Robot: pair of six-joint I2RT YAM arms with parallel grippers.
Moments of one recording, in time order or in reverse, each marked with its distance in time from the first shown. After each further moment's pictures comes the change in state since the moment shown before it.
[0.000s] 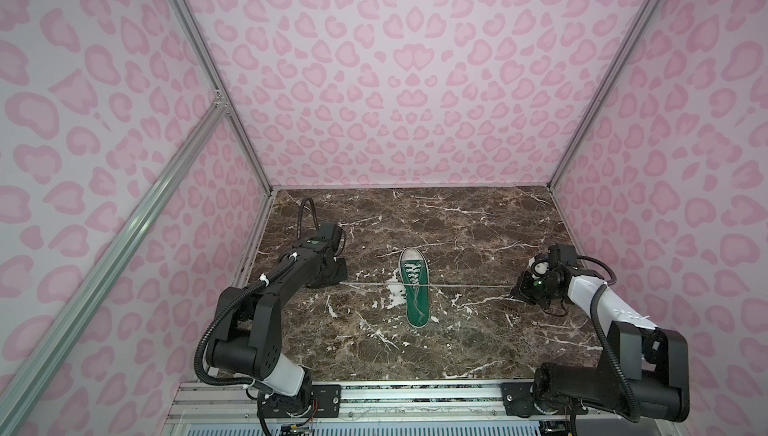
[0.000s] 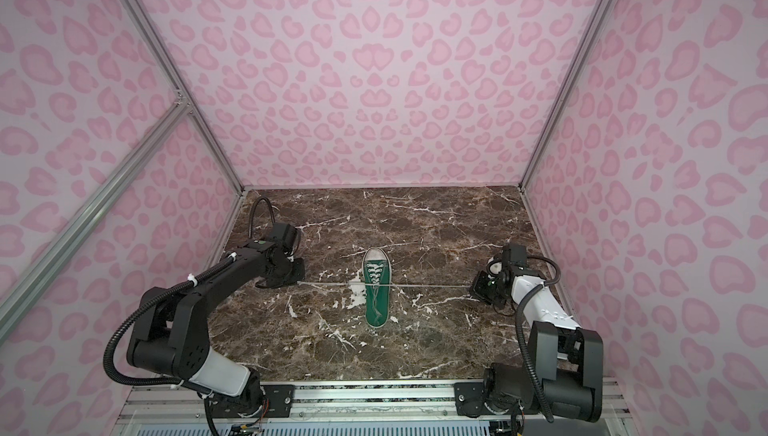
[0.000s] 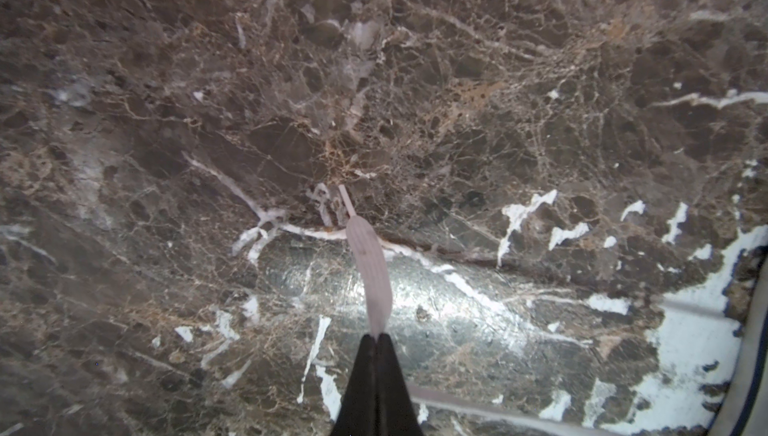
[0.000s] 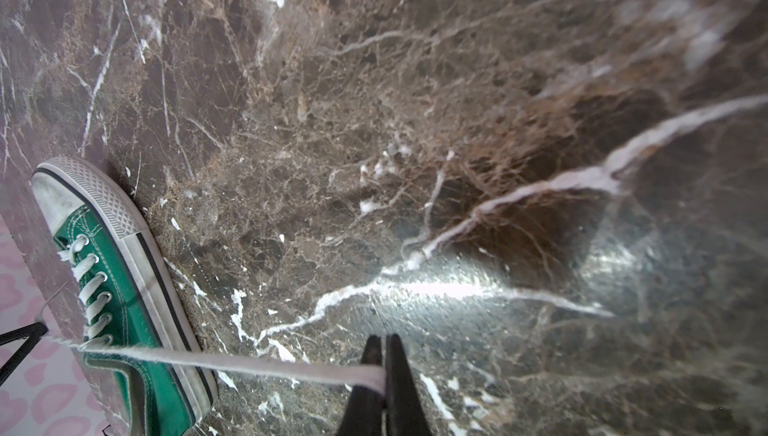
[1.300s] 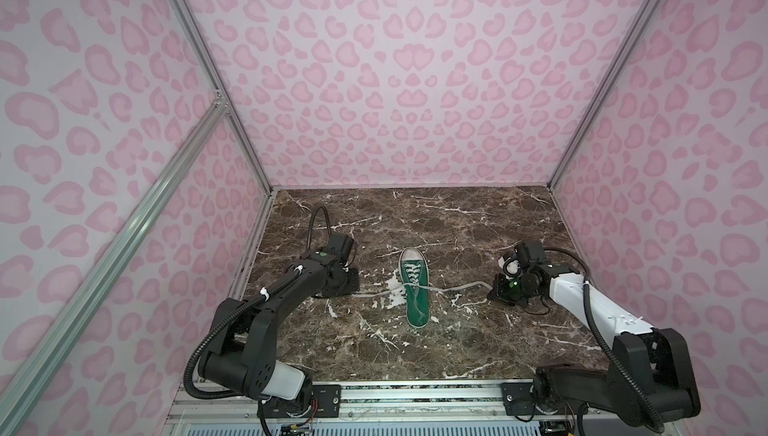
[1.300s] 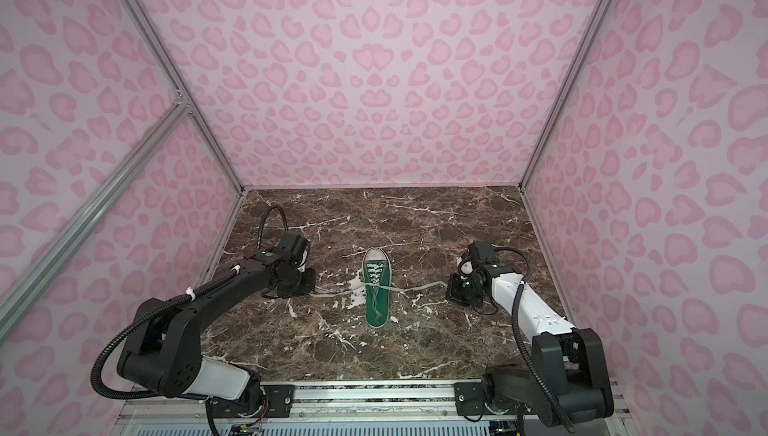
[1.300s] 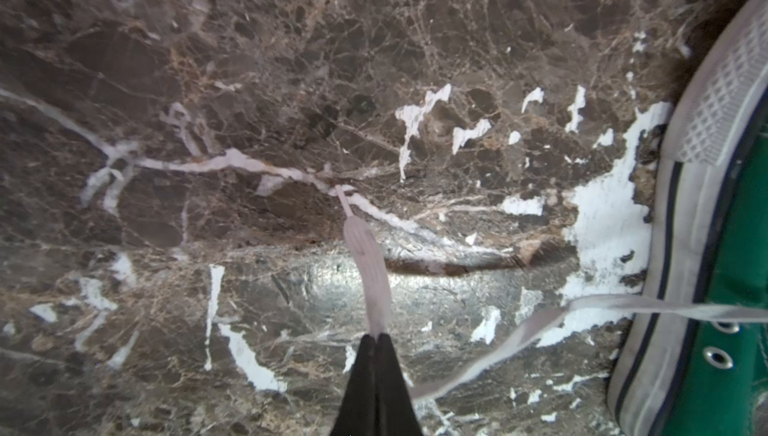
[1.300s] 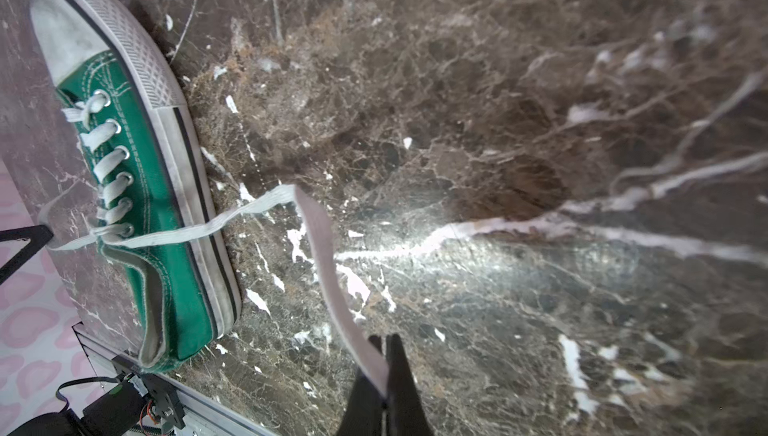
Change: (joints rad) left arm -0.125 -0.098 -0.090 0.031 0.119 -0.048; right arm 0.345 -0.033 0.071 -0.087 0.001 0.070
